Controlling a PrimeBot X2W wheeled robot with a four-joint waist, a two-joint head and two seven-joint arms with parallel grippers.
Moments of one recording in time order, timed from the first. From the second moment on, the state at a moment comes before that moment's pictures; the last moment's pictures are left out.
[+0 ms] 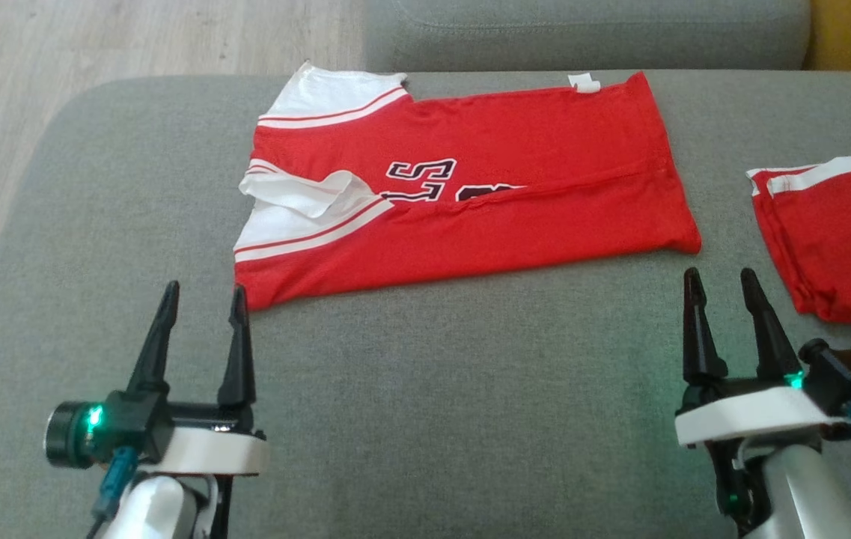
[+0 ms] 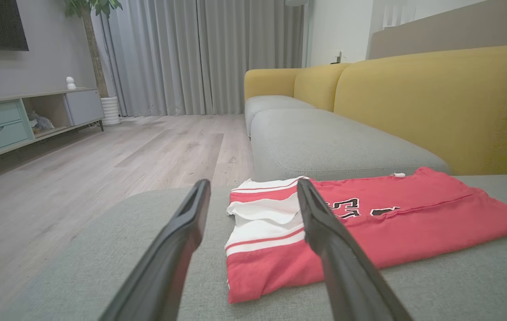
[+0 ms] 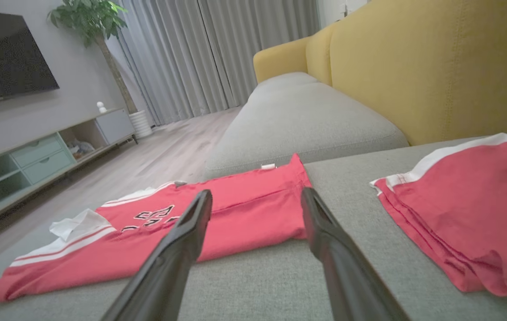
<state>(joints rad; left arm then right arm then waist) -0.12 0.23 -0.31 0.16 -0.29 0.15 -0.26 -0.10 -0.05 0.03 0.29 0.26 0.13 -0.25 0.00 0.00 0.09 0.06</state>
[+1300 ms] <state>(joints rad) -0.58 0.23 -0.26 0.87 -0.33 0.00 -0.16 -0.20 -0.05 0.12 0.23 0.28 0.13 -0.26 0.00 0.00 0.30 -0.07</state>
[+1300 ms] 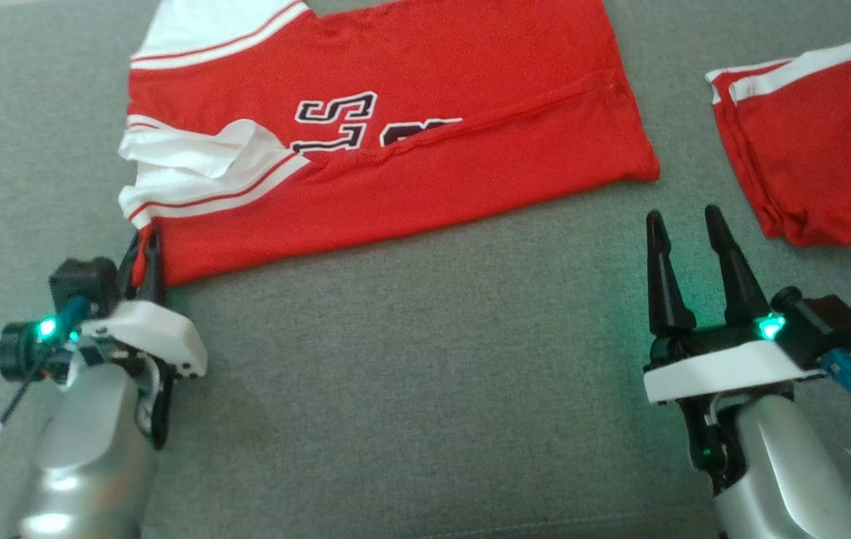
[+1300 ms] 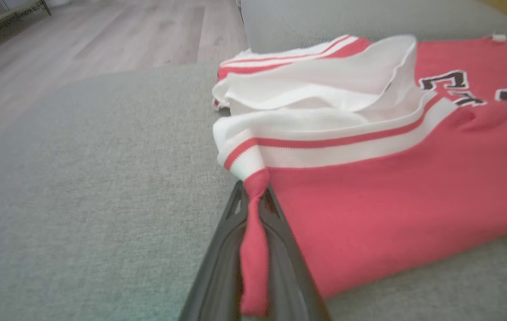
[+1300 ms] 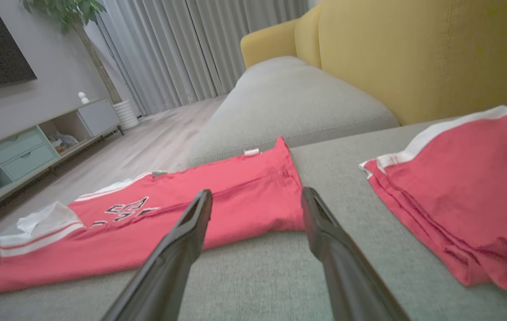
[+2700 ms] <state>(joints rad) -0.51 0.21 -0.36 0.68 -0.25 -0.03 -0.23 -0.70 -0.06 -0.14 1.00 -0.05 0.13 0.06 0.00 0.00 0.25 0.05</state>
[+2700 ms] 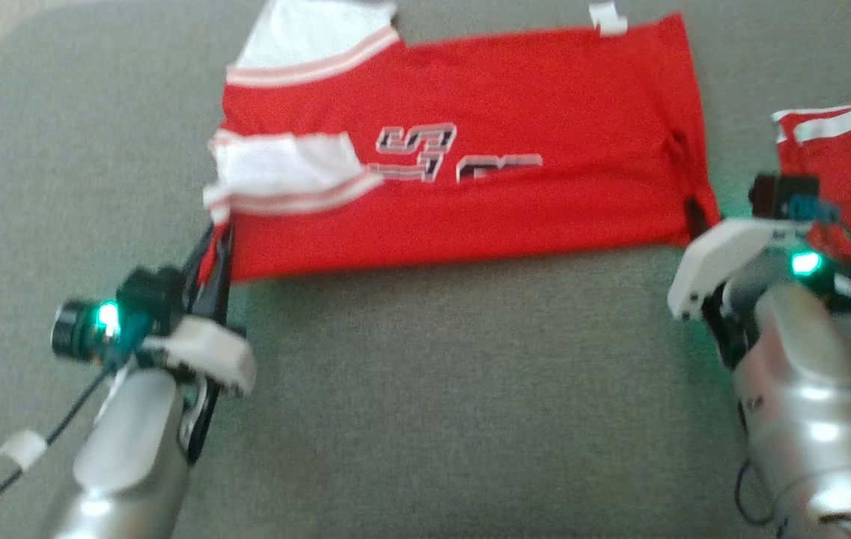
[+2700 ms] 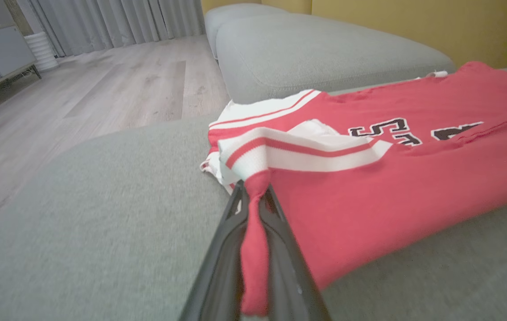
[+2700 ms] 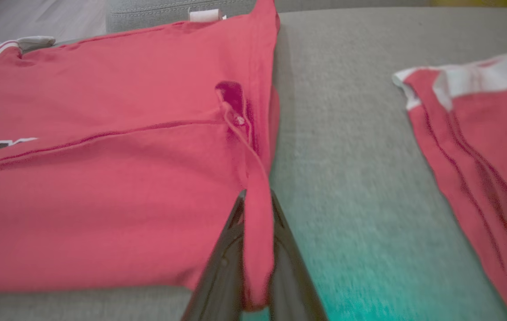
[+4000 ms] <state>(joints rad) -0.26 0.23 -0.29 0.24 -0.29 -0.02 -0.25 -0.16 -0.05 0.03 0.30 0.27 0.13 -0.18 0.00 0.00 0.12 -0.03</state>
